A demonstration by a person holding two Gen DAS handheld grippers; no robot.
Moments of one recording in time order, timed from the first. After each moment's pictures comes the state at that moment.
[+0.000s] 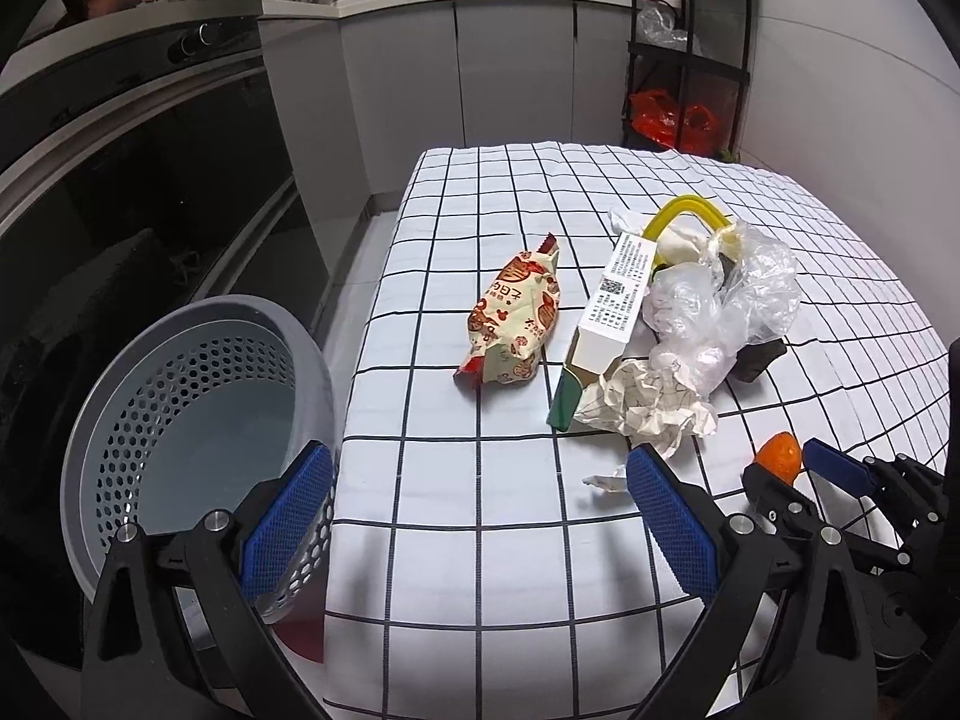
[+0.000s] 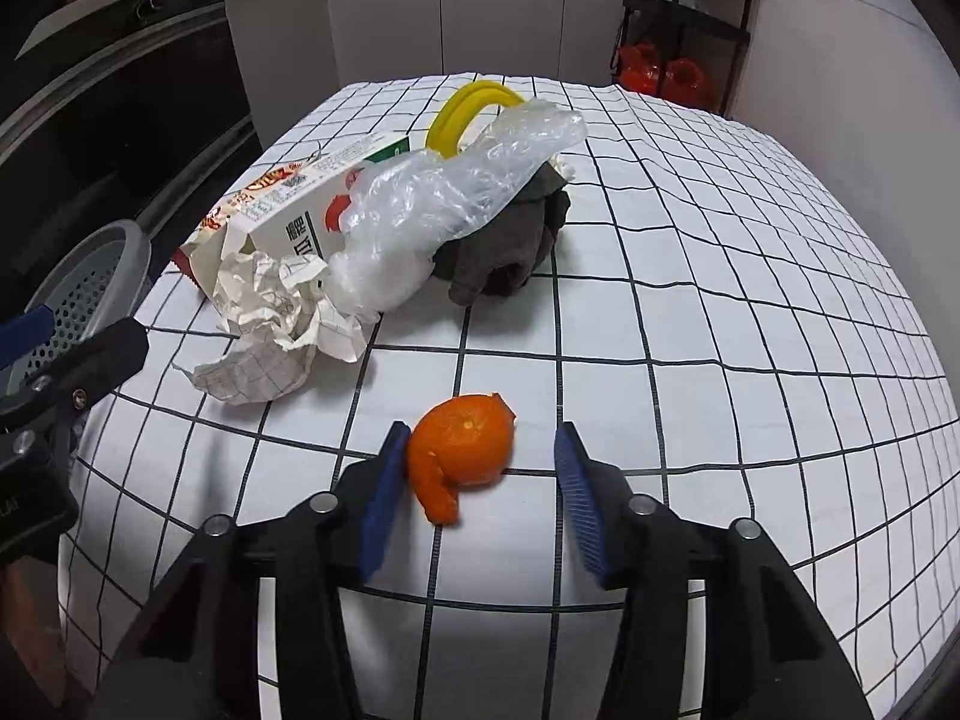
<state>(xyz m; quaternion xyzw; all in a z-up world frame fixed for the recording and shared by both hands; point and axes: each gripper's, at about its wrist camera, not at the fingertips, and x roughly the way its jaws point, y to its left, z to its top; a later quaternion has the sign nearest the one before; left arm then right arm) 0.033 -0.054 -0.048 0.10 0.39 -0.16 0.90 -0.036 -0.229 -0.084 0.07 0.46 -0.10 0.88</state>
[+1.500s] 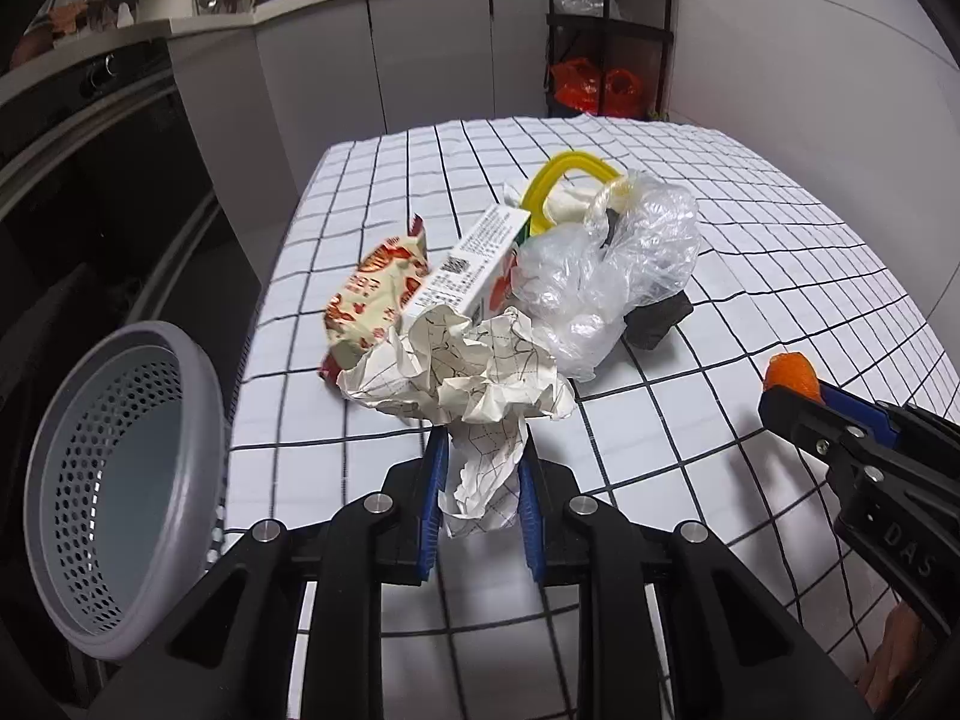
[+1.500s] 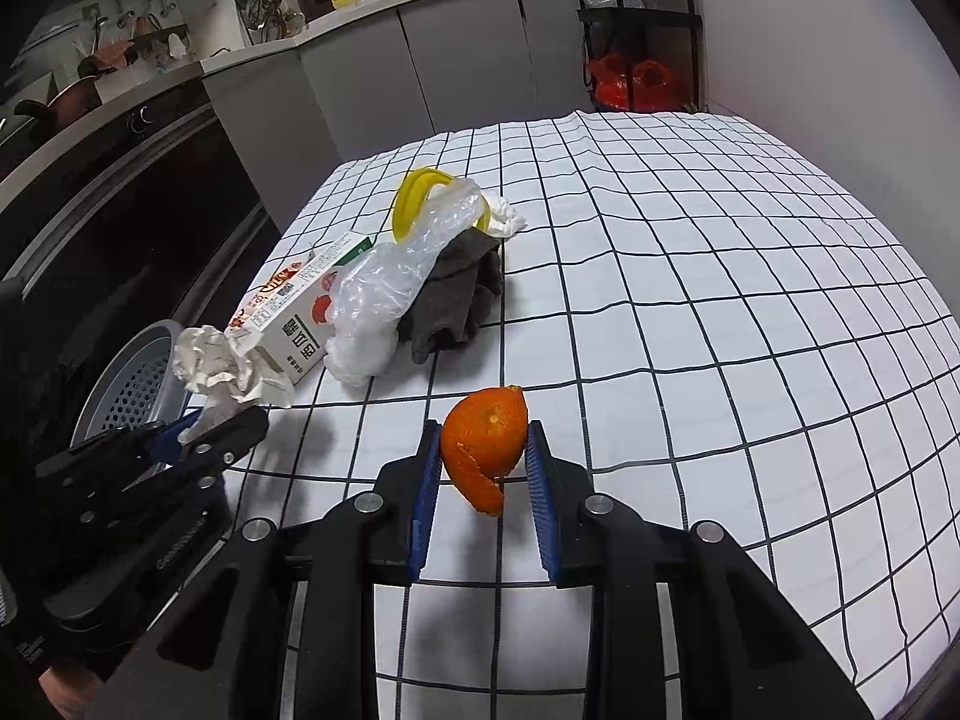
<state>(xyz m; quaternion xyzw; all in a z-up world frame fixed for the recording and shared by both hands) 0.021 -0.100 -0.058 0.14 0.39 -0.23 0.88 -0.072 -0.268 -0.053 0.17 0.40 -0.08 0.90</state>
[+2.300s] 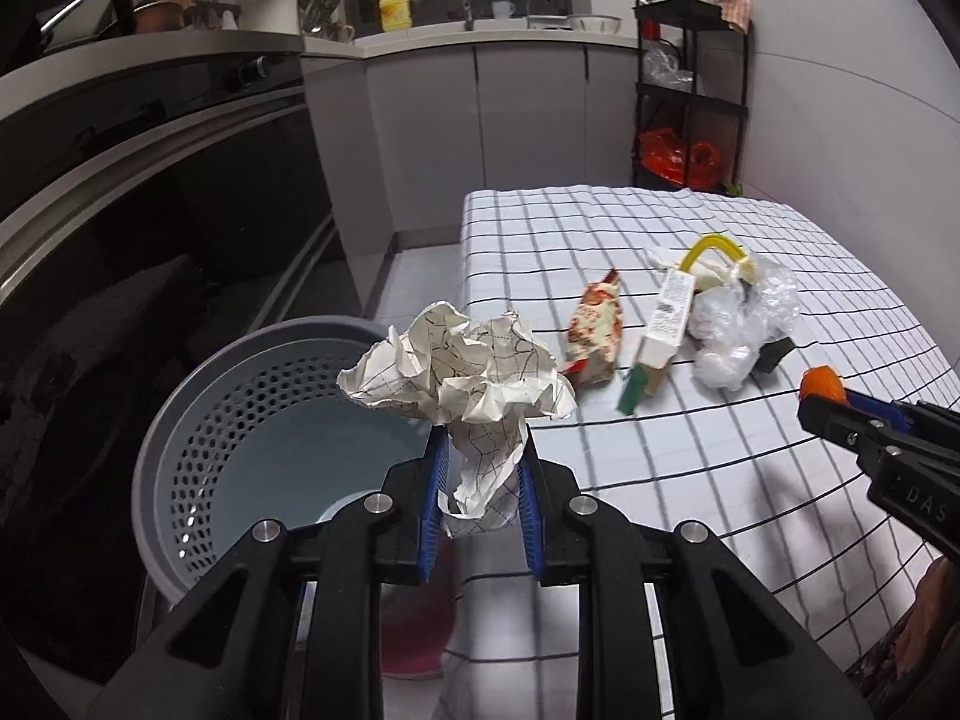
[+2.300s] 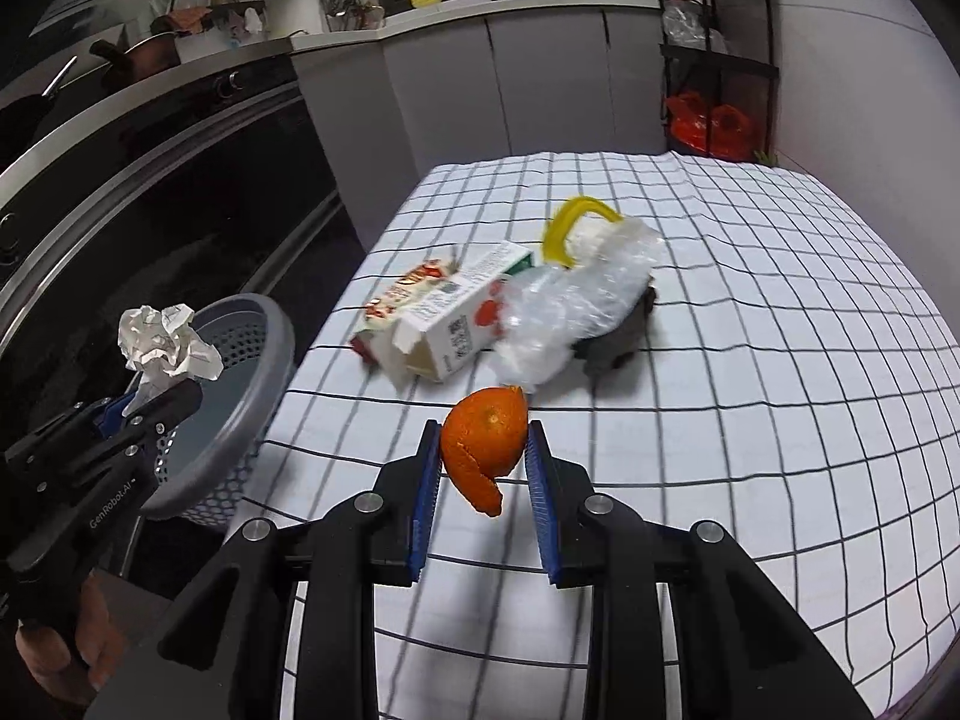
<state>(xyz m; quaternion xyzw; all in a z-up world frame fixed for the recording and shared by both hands) 0.014 0.026 -0.021 0.10 0.34 -0.16 0.92 -0.059 -0.184 -0.022 0.12 0.38 -0.02 0.92</state>
